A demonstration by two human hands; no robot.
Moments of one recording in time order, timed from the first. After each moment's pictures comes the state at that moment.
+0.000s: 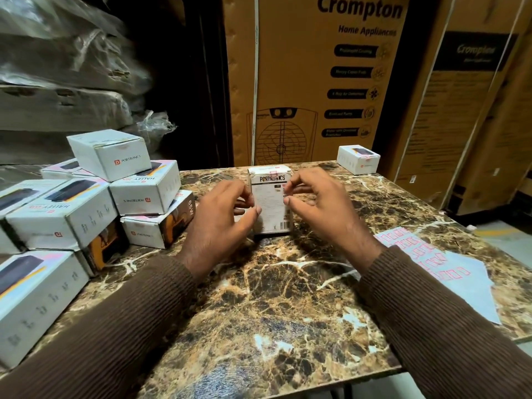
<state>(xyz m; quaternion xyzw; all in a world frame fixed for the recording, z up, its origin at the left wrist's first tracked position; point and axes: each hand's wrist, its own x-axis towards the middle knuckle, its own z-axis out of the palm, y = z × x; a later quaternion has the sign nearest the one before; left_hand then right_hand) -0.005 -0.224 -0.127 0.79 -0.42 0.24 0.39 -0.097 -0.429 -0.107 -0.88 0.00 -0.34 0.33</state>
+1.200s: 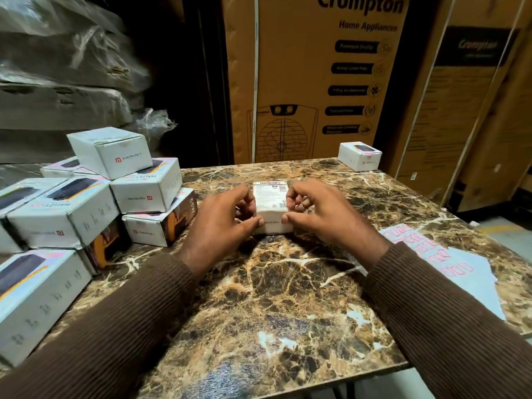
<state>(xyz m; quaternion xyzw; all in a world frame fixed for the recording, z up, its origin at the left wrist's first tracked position) -0.012 -0.221 -0.121 0.83 -0.37 0.14 0.39 -0.104 -0.429 -0.107 -0.93 0.02 -0.22 0.28</state>
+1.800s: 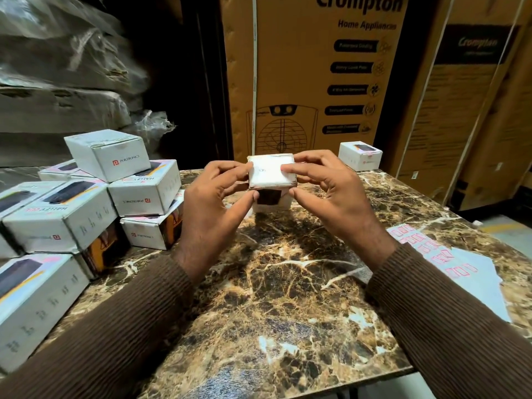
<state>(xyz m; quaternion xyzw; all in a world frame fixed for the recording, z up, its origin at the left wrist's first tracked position) -0.020 -0.219 -0.106 0.71 -0.41 0.29 0.49 -0.109 -0.432 -0.095 -0.85 -0.09 -0.42 0.30</state>
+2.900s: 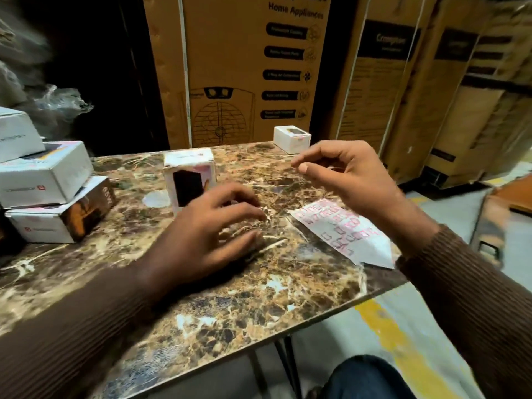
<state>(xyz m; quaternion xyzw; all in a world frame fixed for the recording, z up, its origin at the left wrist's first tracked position) -0.084 -0.258 -0.122 0.67 -0.65 0.16 0.32 -0.227 -0.496 -0.062 -0.87 0.00 -0.33 0.37</state>
